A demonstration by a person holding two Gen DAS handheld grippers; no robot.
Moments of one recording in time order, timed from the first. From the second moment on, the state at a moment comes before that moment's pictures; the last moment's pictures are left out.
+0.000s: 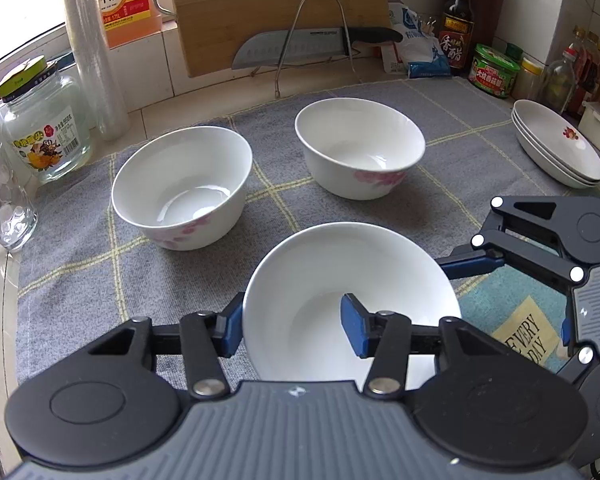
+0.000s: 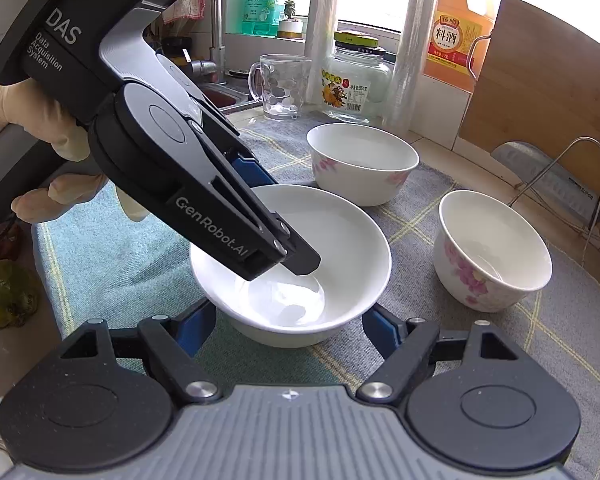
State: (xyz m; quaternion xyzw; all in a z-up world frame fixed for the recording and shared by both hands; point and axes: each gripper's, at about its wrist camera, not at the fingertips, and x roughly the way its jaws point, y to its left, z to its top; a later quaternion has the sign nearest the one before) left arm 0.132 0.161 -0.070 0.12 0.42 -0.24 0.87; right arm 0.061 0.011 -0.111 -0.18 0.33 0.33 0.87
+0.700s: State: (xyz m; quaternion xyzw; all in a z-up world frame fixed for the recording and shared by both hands) left arm 0.117 0.120 -0.057 0.13 0.41 -0.27 0.86; right arm 0.045 -0.028 -0.093 -0.17 0.33 0.31 0.87
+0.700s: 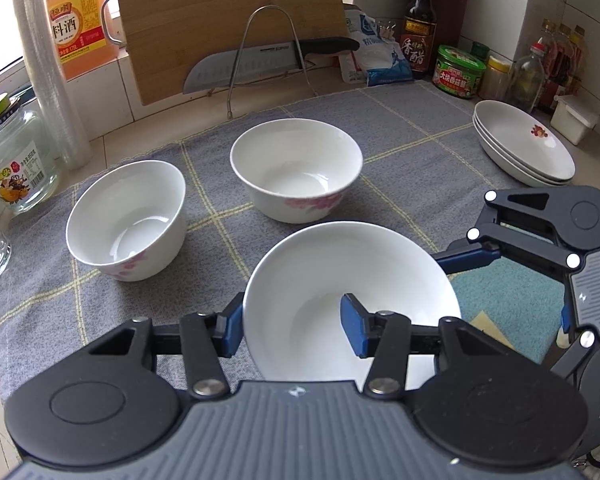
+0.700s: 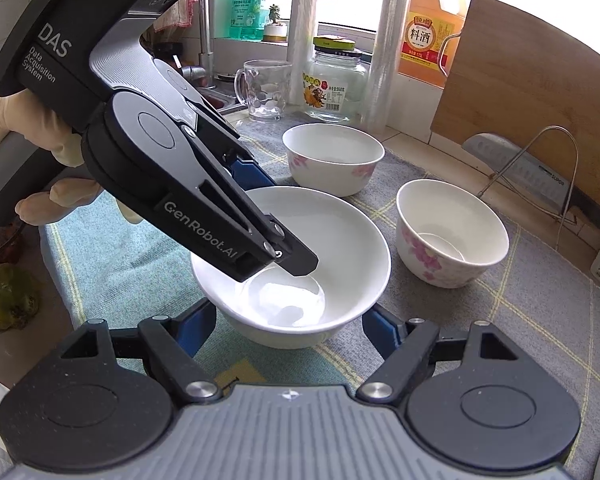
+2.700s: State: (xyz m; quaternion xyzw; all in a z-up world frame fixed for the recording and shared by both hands) left arm 0.101 0.046 -0.049 0.10 0.37 -0.29 0.88; right arm 0.021 -0.127 -0.077 -0.16 0.37 0.27 0.88
